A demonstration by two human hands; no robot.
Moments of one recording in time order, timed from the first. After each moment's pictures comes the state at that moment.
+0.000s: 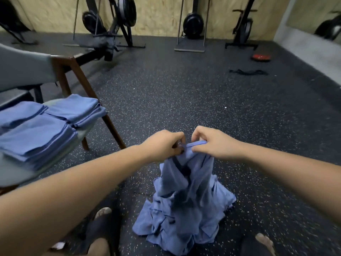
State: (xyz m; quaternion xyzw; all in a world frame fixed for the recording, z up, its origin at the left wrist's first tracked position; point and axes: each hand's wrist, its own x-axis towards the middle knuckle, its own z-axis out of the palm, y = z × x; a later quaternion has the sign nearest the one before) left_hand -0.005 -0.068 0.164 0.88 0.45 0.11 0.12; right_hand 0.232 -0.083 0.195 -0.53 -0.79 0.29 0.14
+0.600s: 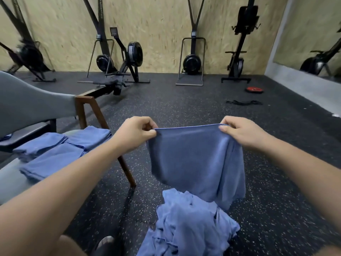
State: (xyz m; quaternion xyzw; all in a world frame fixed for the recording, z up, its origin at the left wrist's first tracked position) left_hand -0.071 -0.092 0.305 0.74 0.57 0.33 0.13; right_hand 0.298 -0.086 0.314 -0.57 -0.77 0.15 0.25
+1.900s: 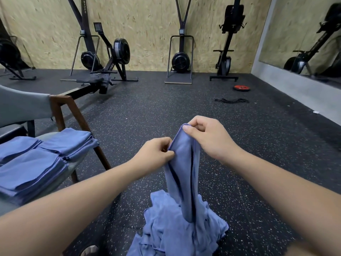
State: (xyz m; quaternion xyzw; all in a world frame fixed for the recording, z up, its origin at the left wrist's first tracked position) left_hand 0.024 -0.093 0.248 0.75 0.51 0.31 0.29; right_hand 0.242 -0.097 0.292 -0.46 -0.72 0.28 0.44
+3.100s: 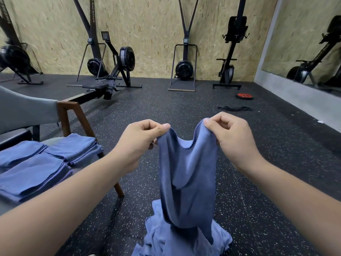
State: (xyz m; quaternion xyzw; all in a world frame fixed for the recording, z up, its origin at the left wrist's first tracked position) left_hand -0.001 -0.104 0.315 0.57 0.46 0.53 0.43; right_hand 0.252 -0.114 0.325 -0.45 -0.63 0.26 0.58
